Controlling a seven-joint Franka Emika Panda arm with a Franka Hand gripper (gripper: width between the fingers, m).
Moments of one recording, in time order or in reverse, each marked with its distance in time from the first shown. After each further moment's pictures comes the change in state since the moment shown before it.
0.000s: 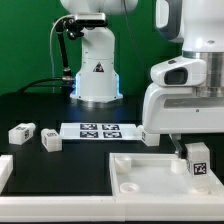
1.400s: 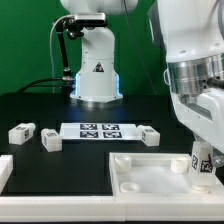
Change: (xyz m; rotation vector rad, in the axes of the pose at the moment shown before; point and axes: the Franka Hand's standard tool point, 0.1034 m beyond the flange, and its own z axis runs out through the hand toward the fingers) arm -0.006 -0.006 0.008 0.174 -0.077 1.344
